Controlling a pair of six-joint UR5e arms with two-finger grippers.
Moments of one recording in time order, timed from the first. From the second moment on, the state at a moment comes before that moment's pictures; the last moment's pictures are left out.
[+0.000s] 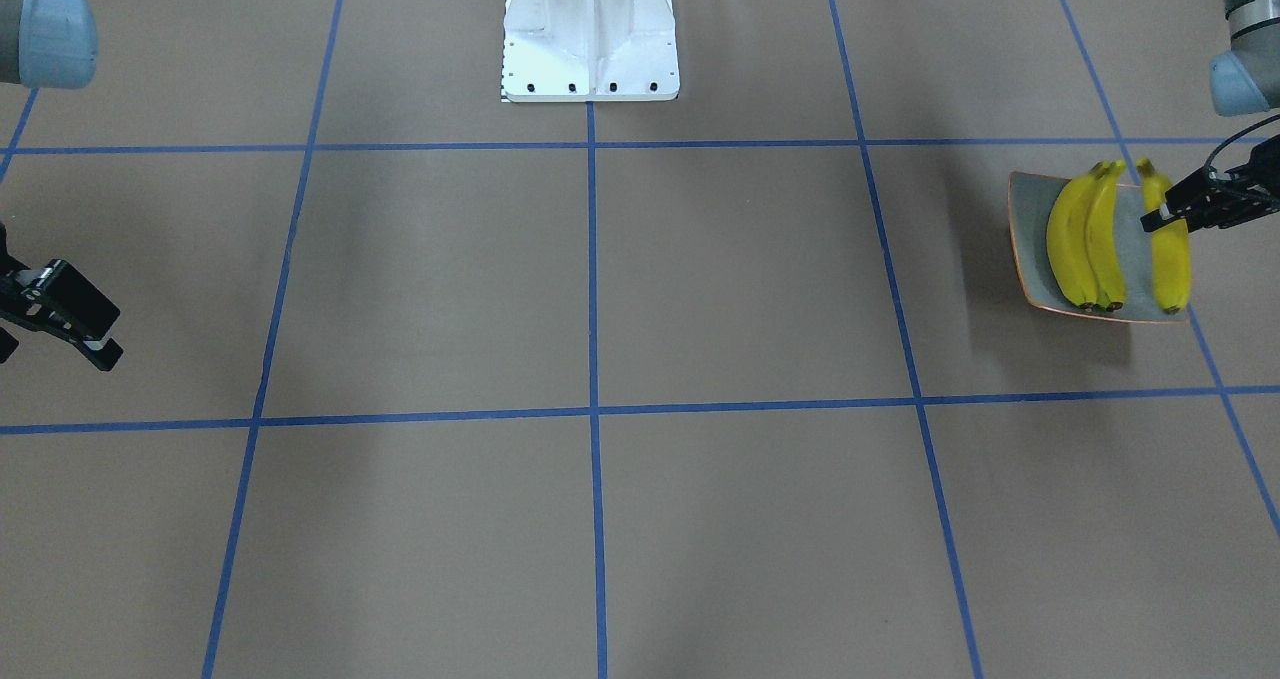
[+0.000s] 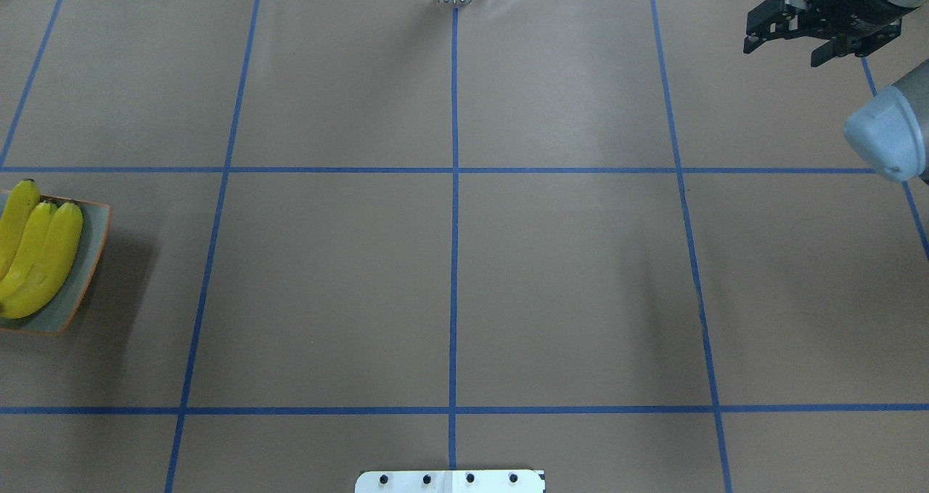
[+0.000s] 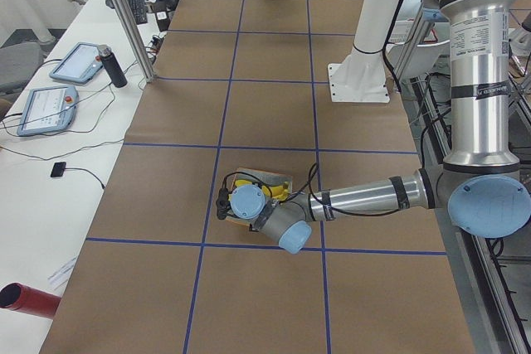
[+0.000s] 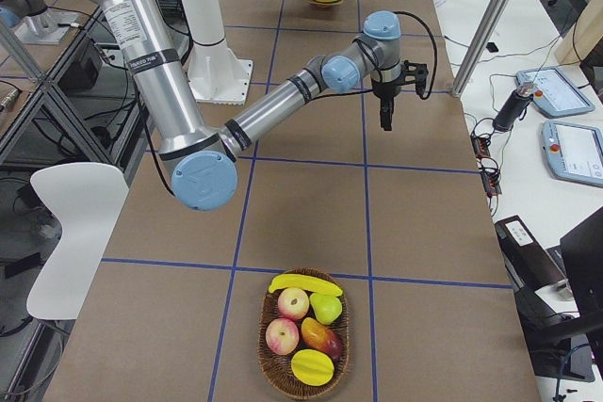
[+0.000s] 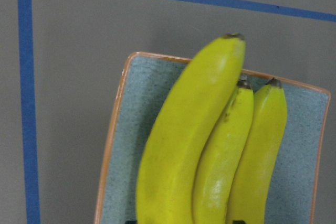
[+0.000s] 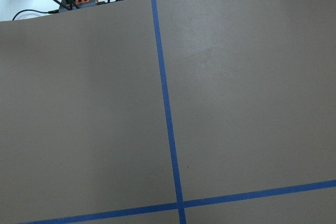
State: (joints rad) left arm -1.31 -1.46 -1.40 -2.39 -2.68 -0.55; right arm 1.17 -1.19 1.83 -1.54 2.15 0.89
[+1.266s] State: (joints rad) left arm -1.35 -1.77 -1.41 -2.18 -2.68 -0.56; right arm 1.46 -1.43 1.80 -1.73 2.23 0.18
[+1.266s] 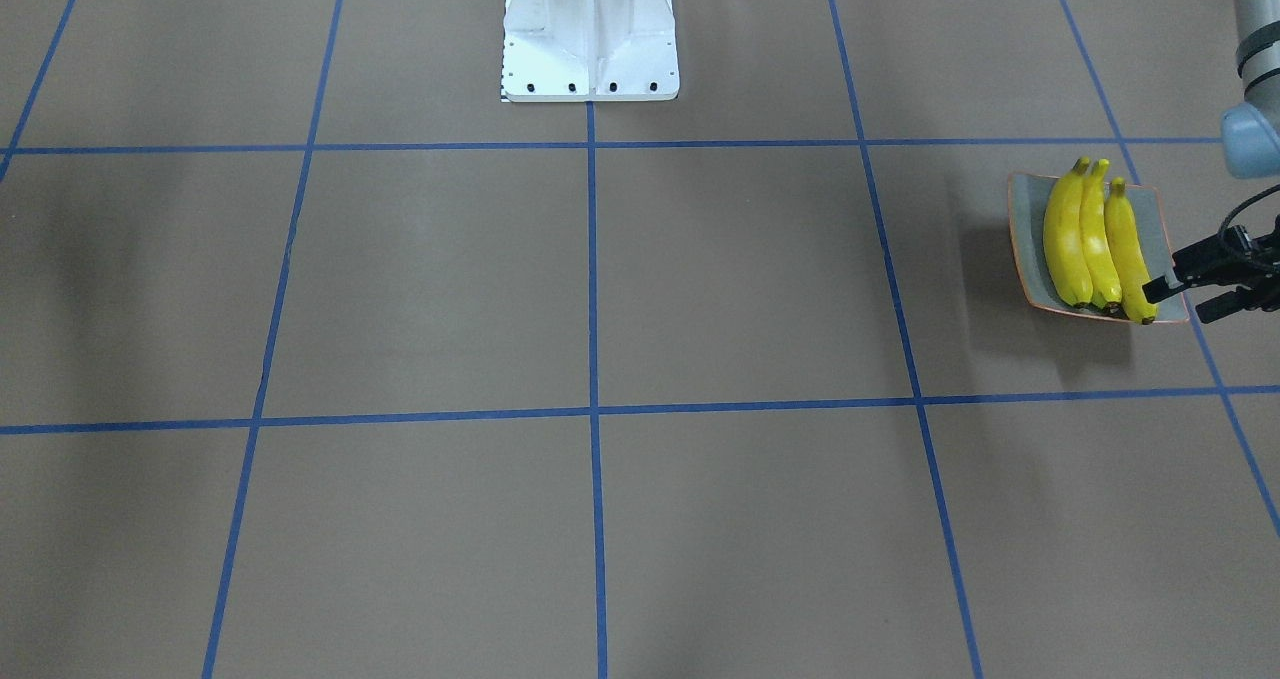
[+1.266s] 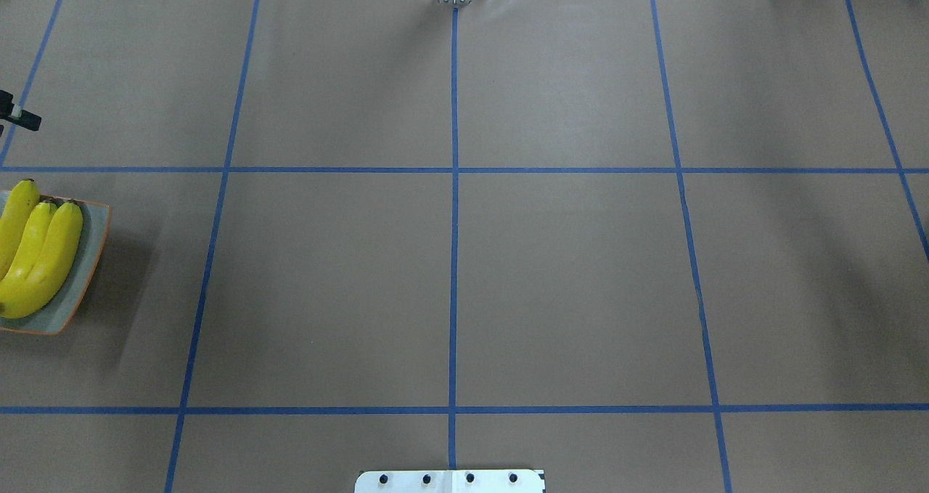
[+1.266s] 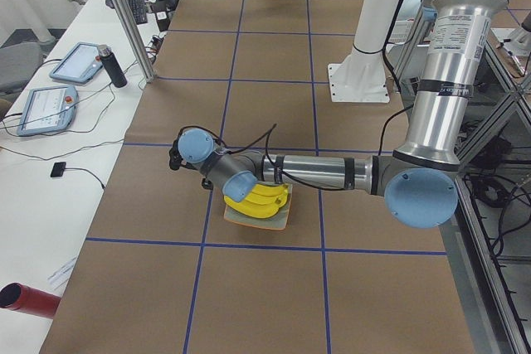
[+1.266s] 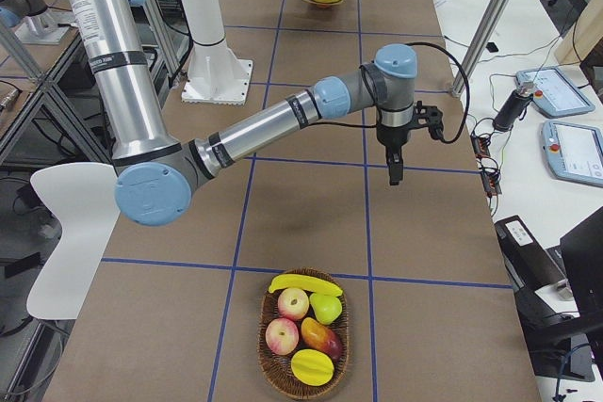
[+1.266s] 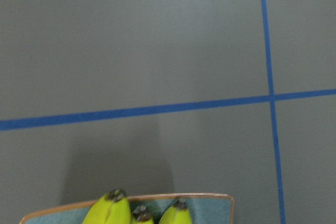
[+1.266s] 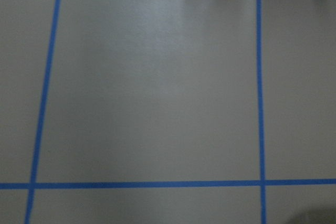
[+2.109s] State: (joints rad) left arm -1.34 -1.88 -1.41 -2.12 -2.64 -0.62; right arm 1.56 -1.58 1.46 -1.48 2.42 -0.16
